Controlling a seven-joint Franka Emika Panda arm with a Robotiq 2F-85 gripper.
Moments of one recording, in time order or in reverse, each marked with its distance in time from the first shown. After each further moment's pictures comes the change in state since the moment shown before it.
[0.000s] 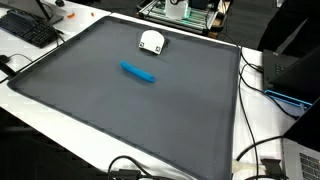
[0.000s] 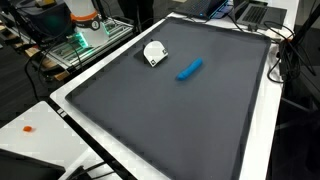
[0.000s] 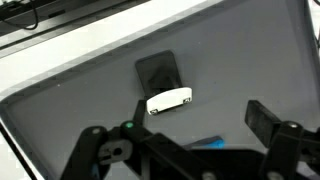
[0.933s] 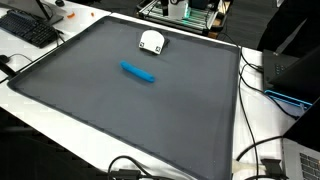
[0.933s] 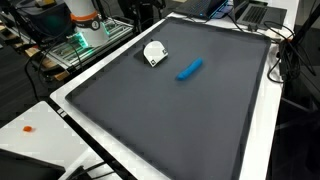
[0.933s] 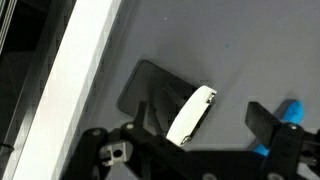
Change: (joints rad) arm -0.013 0.183 0.131 -0.298 0.135 0.599 0.696
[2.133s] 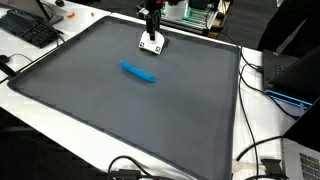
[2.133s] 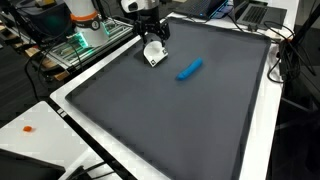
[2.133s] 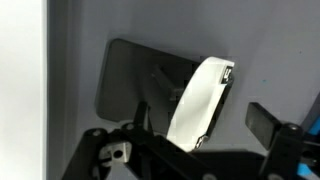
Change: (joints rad) arm 0.001 0.349 -0.049 0.037 -0.164 0.319 0.268
